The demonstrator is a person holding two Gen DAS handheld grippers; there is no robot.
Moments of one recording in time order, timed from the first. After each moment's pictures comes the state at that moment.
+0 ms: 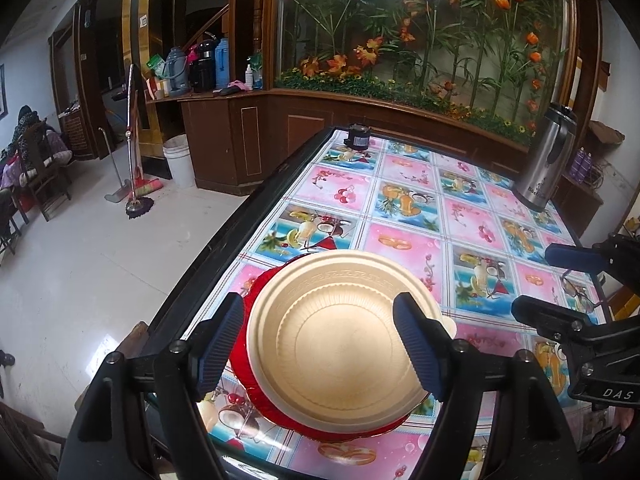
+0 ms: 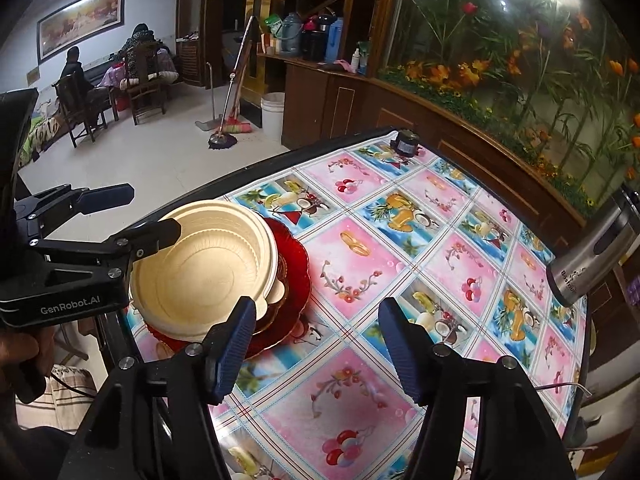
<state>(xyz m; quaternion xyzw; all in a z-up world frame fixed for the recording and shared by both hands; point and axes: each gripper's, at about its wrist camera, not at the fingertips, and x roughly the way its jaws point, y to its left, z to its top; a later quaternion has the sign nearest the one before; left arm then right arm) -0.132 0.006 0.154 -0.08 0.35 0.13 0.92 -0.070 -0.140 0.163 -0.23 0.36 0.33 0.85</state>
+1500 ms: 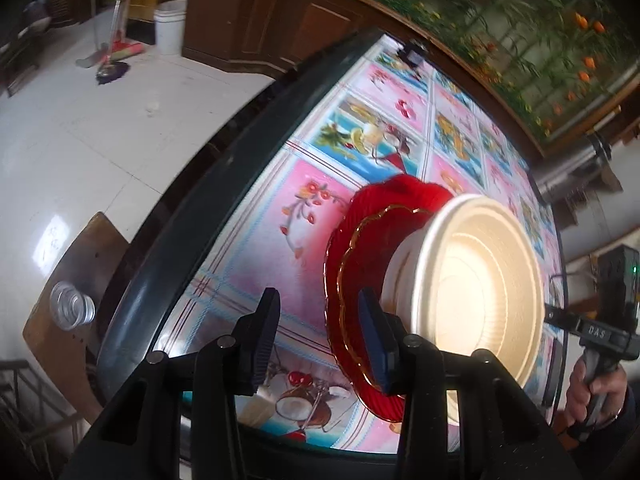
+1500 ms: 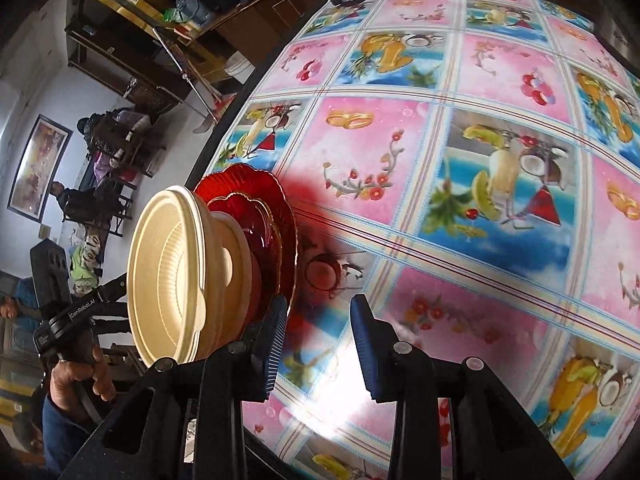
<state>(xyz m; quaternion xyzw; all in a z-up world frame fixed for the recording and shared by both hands) -0.112 0.135 0.065 -0.25 0.51 0.06 0.82 0.024 -0.166 0.055 0.06 0.60 0.31 0.74</state>
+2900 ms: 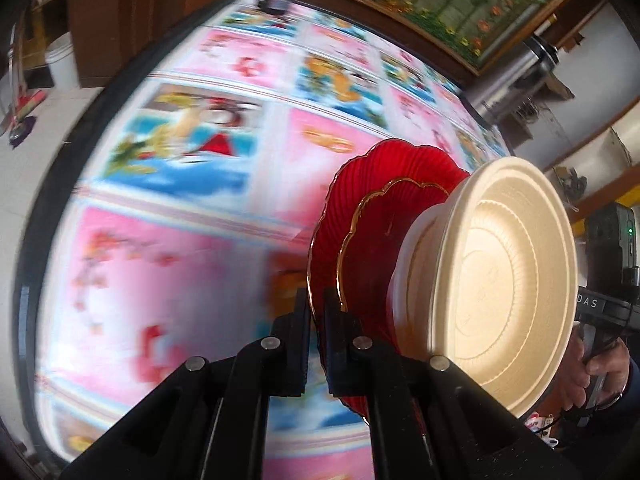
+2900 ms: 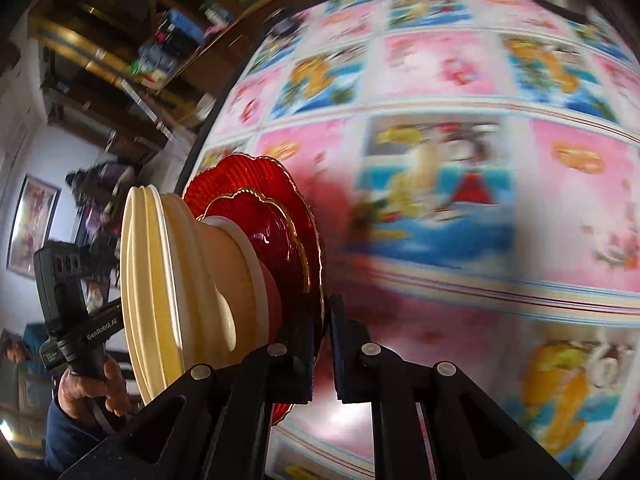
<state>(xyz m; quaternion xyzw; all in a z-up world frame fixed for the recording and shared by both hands) -0.014 0.016 0.056 -0.17 0.54 -0.09 0.82 0.033 -0.255 0.052 0.14 0.58 0.24 0.77</state>
